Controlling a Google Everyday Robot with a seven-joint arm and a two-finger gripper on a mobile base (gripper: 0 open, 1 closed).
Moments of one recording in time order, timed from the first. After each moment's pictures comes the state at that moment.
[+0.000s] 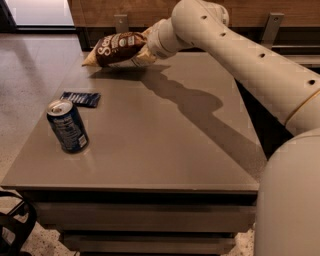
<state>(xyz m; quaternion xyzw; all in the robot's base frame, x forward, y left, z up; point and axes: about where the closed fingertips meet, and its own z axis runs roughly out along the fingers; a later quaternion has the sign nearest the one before) 0.795 0.041 0.914 -0.62 0.62 -0.02 0.49</state>
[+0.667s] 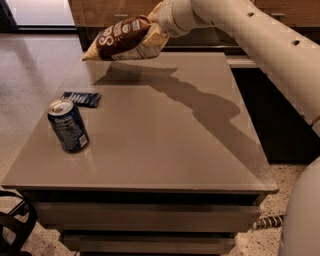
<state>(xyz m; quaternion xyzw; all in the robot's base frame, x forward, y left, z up) 0.787 0.010 0.991 -0.60 0.60 -0.06 0.53</state>
